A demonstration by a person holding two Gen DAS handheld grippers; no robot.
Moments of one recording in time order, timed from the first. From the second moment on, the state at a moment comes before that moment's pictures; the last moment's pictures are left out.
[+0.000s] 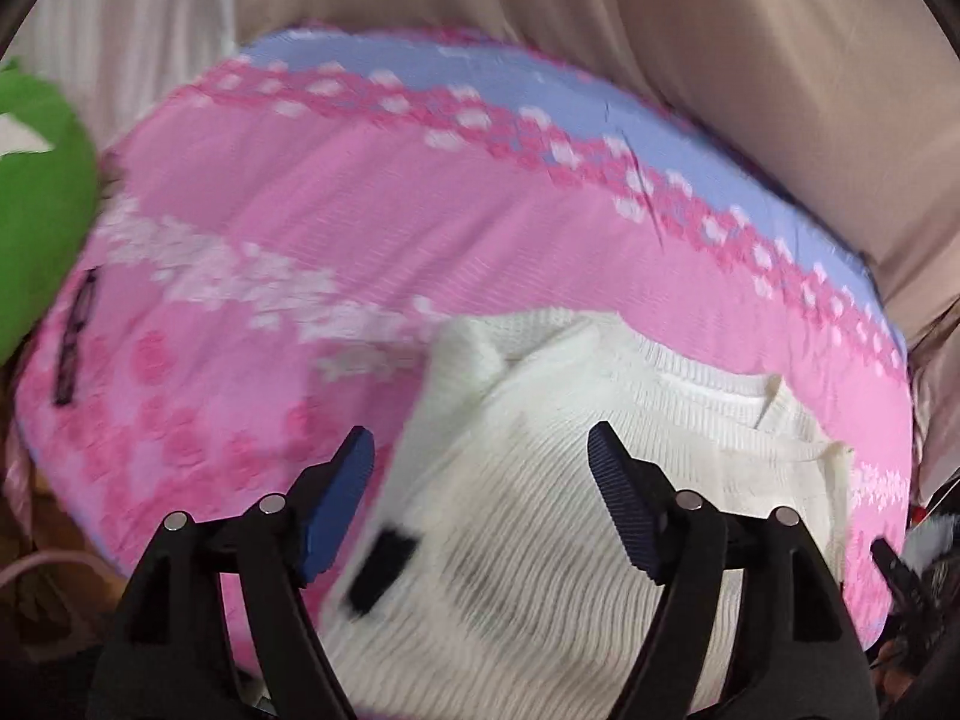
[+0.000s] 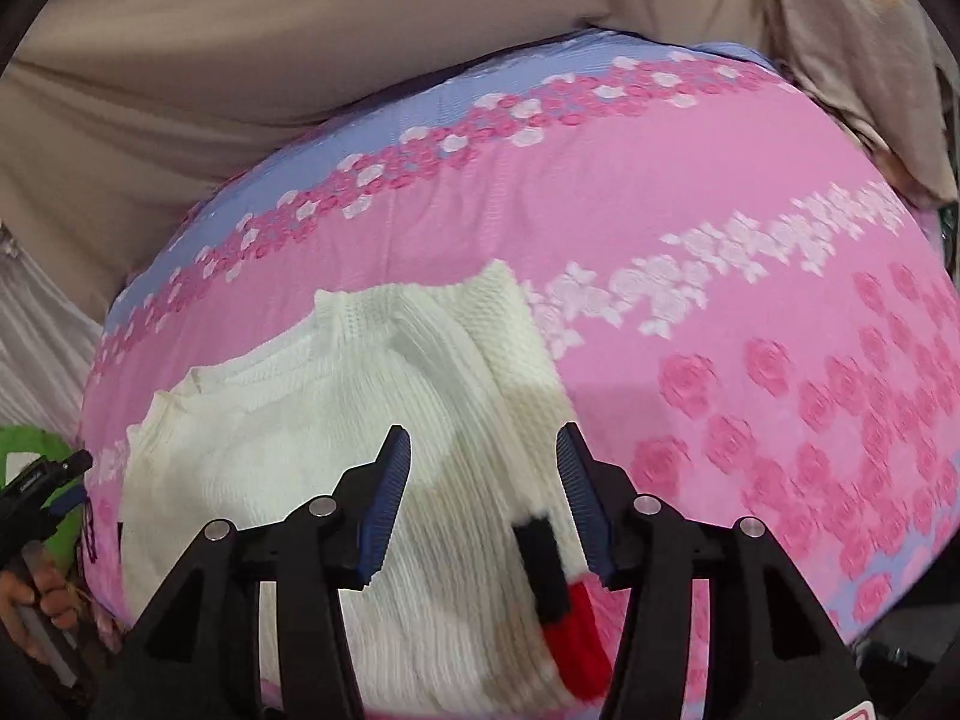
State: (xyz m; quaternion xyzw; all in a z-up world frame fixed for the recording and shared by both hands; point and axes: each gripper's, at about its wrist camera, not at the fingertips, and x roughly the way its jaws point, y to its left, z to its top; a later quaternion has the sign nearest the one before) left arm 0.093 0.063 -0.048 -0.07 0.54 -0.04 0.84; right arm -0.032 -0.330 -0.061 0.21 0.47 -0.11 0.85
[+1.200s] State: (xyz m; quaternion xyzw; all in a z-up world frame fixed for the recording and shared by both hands) left arm 0.033 0.025 -0.092 0.05 0.57 -0.04 0.82; right arm -0.036 -0.223 -0.074 0.13 0.52 -0.02 0.85
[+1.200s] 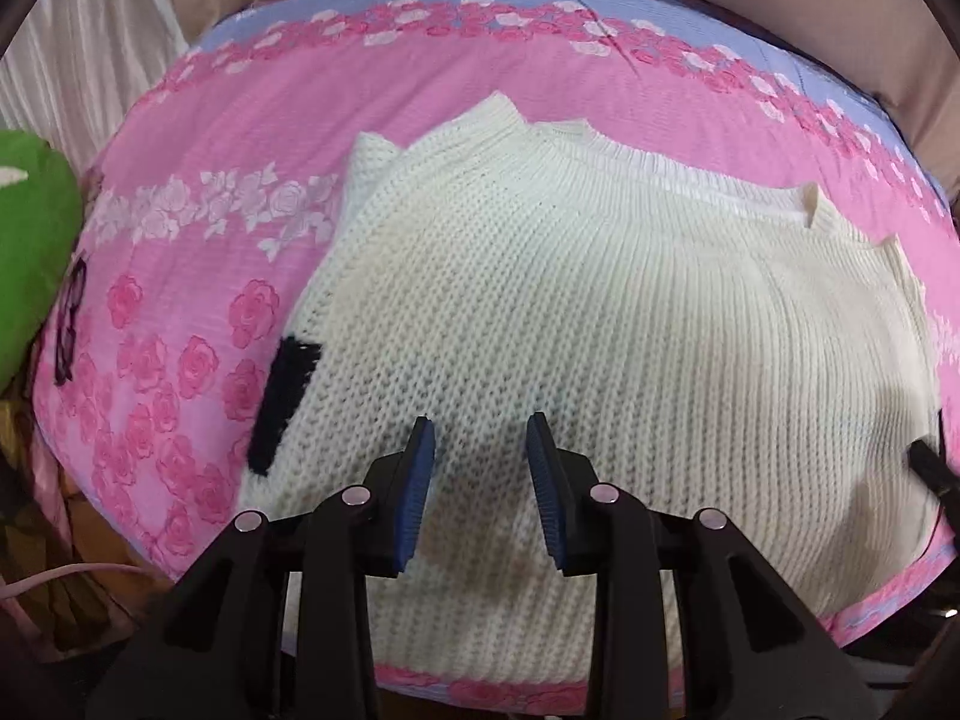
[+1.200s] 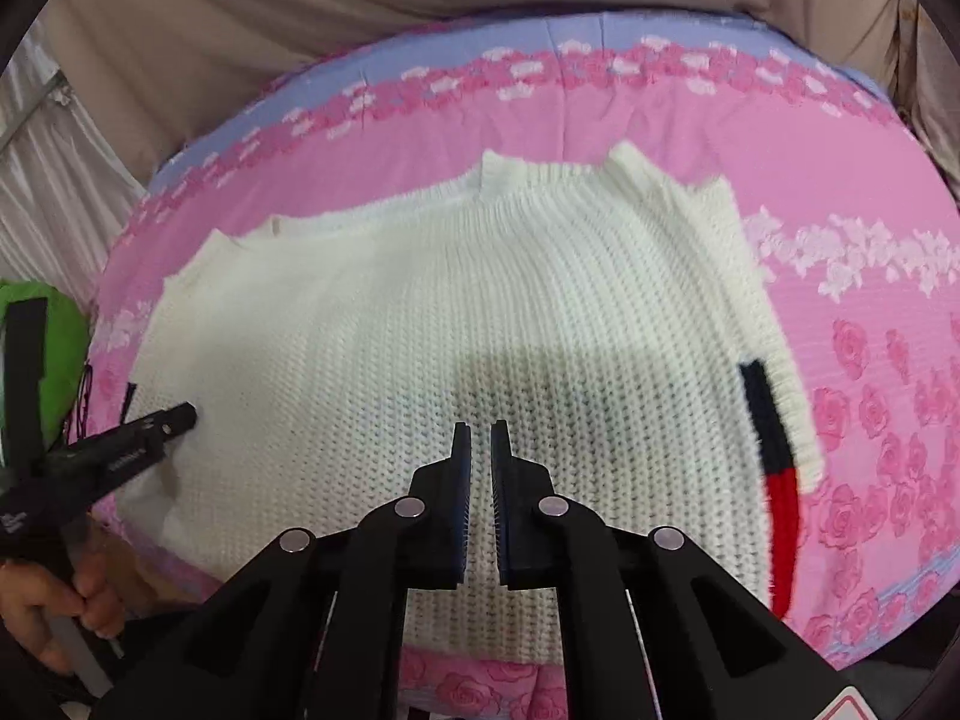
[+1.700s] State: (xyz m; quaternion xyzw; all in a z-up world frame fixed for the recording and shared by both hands) left arm 0.008 0.023 -0.086 0.07 0.57 -0.04 0.82; right arm -0.037 -0.155 -0.080 0.03 0.54 0.03 0.84
